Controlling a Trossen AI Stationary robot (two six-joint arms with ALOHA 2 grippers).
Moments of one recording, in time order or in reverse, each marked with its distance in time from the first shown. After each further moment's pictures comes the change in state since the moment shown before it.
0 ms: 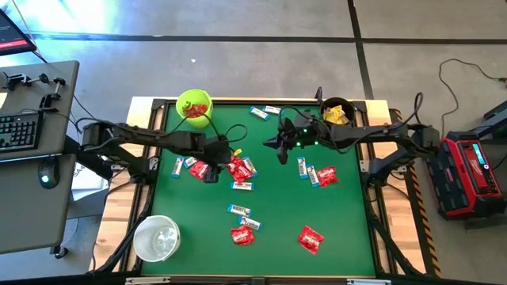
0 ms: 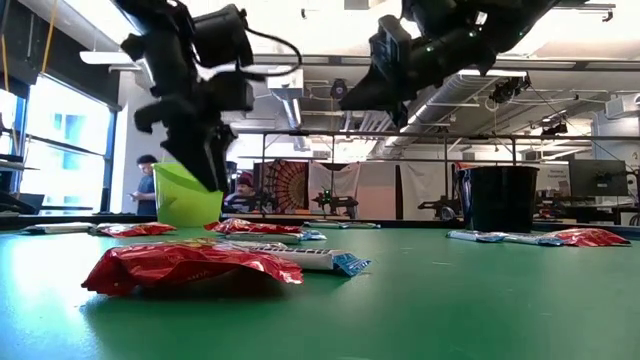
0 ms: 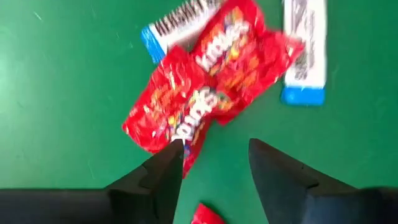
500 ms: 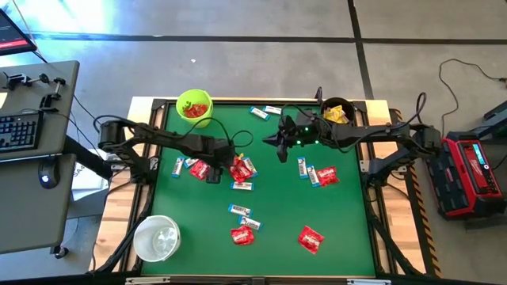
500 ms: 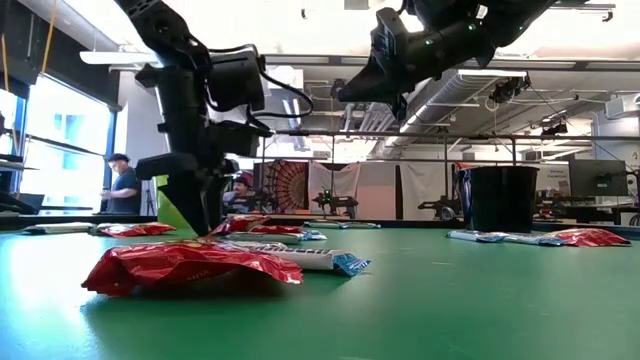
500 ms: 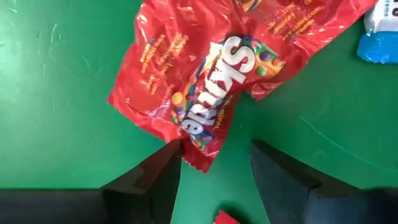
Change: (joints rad) left arm 0.014 0.193 0.004 0.027 -0.075 0.031; right arm 0.002 -0.011 0.020 -0.004 0.027 -0.012
